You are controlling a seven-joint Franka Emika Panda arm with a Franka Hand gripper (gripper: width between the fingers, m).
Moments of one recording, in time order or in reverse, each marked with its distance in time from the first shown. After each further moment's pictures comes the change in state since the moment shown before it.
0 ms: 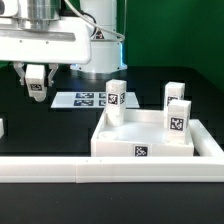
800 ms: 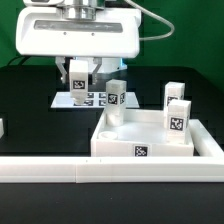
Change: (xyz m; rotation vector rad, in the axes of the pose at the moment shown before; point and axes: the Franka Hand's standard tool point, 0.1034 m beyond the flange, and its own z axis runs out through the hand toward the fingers) arm 0.061 -0.080 -0.019 0.038 0.131 -0.011
